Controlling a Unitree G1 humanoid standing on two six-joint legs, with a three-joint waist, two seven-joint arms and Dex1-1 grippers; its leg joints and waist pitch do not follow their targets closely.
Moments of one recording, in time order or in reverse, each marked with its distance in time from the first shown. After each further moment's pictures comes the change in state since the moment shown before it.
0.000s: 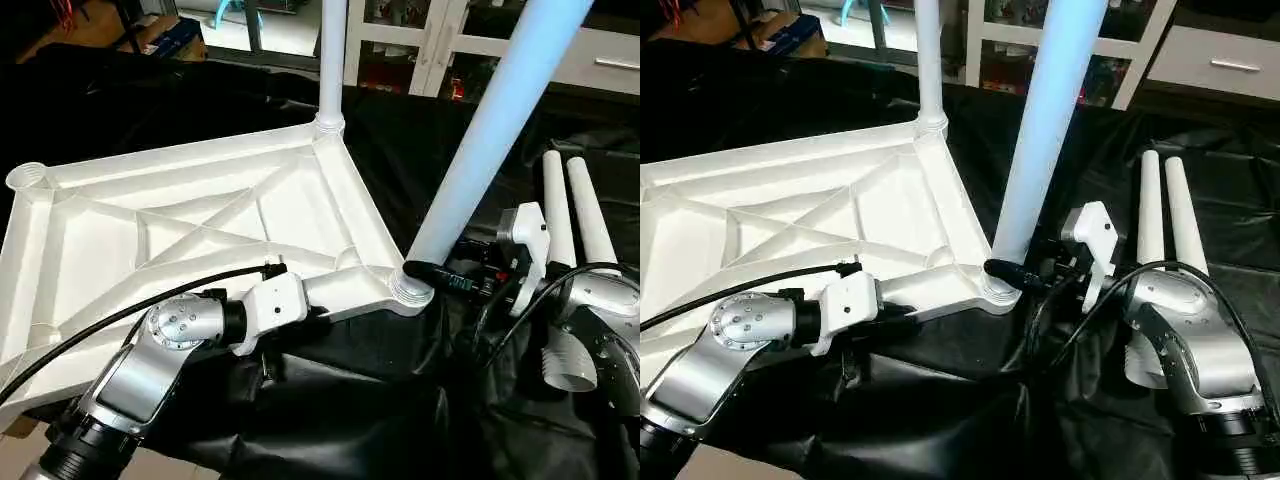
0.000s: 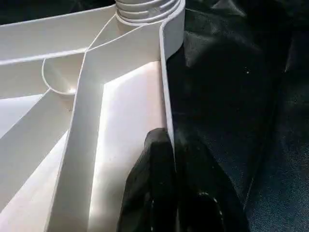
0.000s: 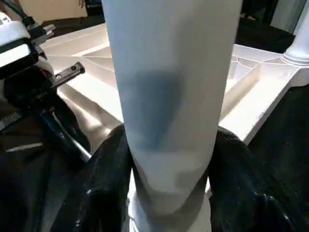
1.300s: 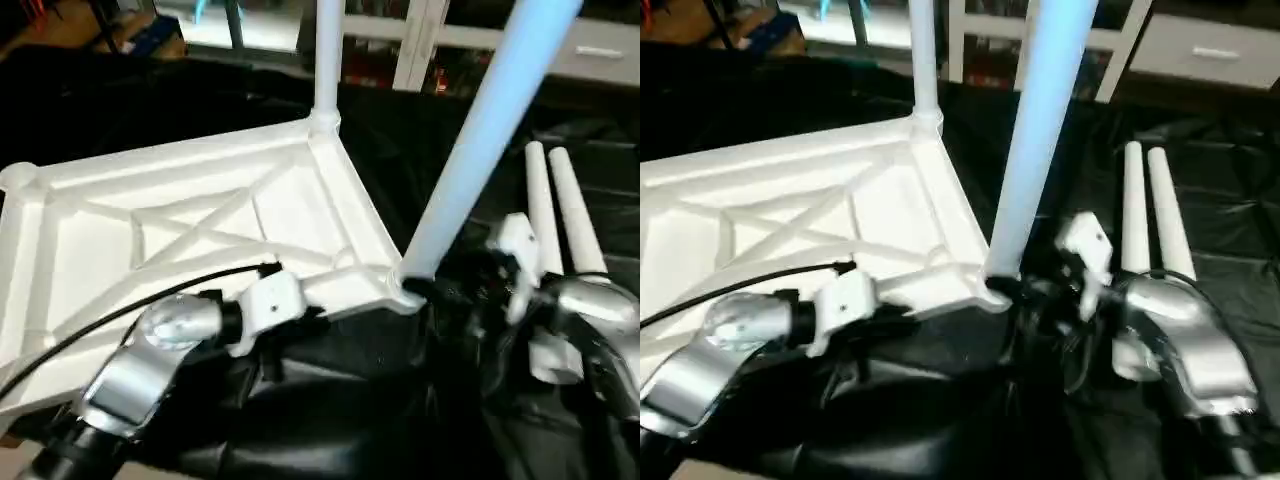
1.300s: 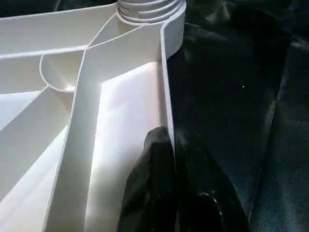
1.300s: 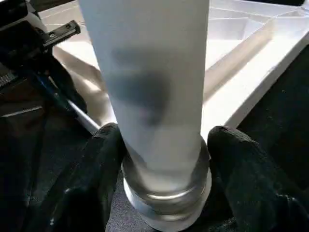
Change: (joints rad) left arm 0.018 0.029 0.012 -0.031 -0.048 0.021 -0.015; right arm 0.024 -0.044 0.030 0.058 -0.028 -0.033 0.055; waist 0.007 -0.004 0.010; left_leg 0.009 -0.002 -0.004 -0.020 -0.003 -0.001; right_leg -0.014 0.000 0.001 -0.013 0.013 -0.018
